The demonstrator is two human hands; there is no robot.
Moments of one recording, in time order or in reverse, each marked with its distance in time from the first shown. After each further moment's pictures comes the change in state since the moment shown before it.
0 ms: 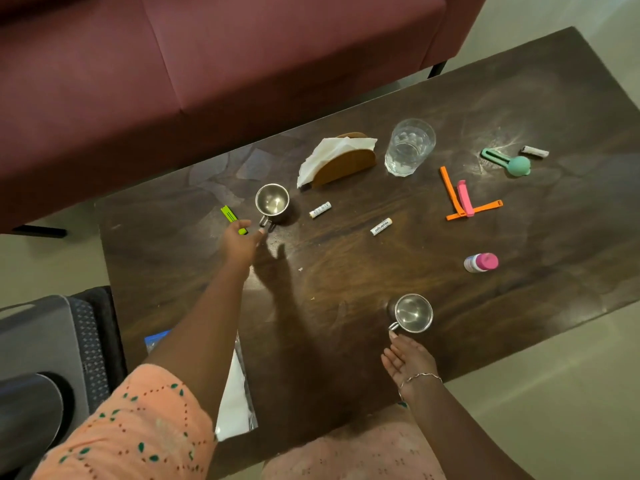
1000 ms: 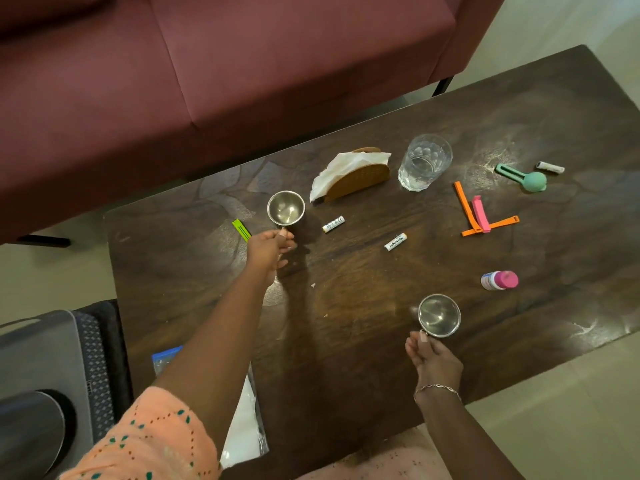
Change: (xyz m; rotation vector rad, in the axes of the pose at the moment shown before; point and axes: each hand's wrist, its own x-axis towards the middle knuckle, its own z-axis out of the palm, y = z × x) left_hand 0.001 0.023 0.009 -0.278 -0.278 -0.113; right_hand 0.009 -0.006 0.026 0.036 0.087 -0.466
